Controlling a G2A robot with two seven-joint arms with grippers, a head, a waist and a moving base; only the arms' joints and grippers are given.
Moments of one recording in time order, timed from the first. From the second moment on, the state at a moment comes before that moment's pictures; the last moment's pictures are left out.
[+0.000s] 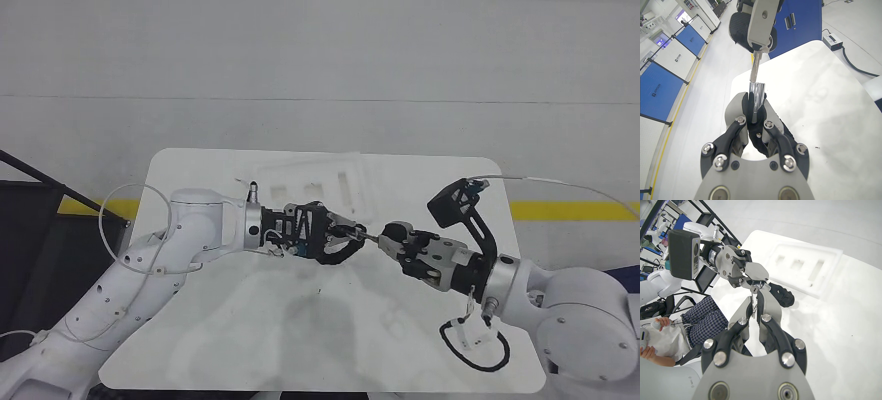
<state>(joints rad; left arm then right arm) 0.72 -0.91 -0.85 -1.75 1.44 -0.87 0.16 -1.23 -0.99 1.41 -2.35 -0.36 0.10 1.04</state>
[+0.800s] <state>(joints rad) 0.74 -0.93 -0.88 -1.75 1.49 -0.88 0.17 -1.22 -0.98 1.39 -2.35 -0.36 0.16 1.08</state>
